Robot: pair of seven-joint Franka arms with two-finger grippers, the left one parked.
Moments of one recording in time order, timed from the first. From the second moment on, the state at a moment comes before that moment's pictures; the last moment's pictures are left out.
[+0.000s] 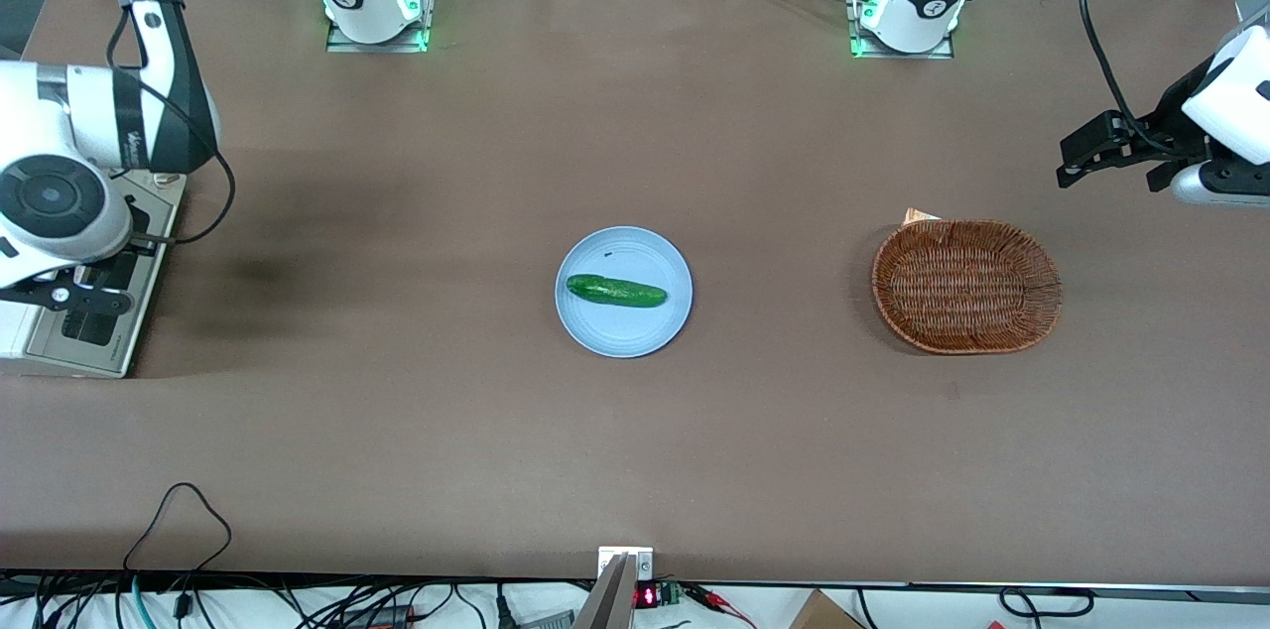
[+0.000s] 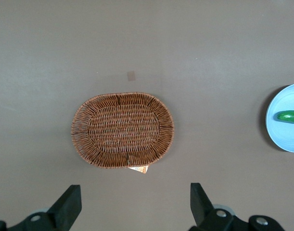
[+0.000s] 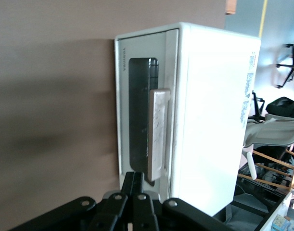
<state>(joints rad) -0.08 0.31 0.05 -1.76 -0.71 1.81 0.34</state>
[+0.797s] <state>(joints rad) -0.10 0.39 0.00 -1.76 -0.82 1.85 0.43</state>
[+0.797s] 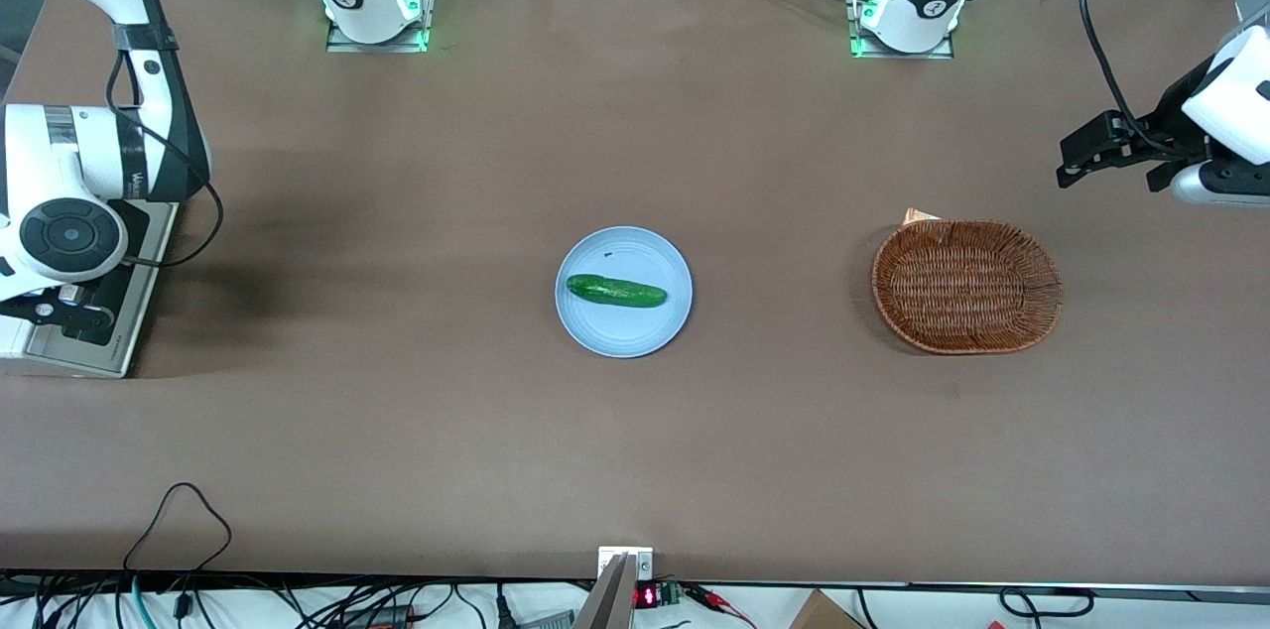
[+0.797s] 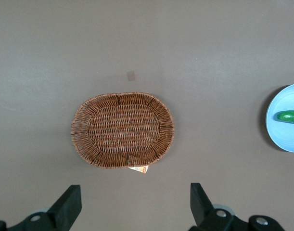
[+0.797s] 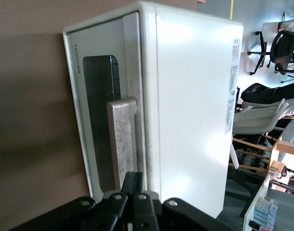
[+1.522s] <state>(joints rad) -0.13 0.42 0.00 -1.76 -0.85 1.89 0.45</state>
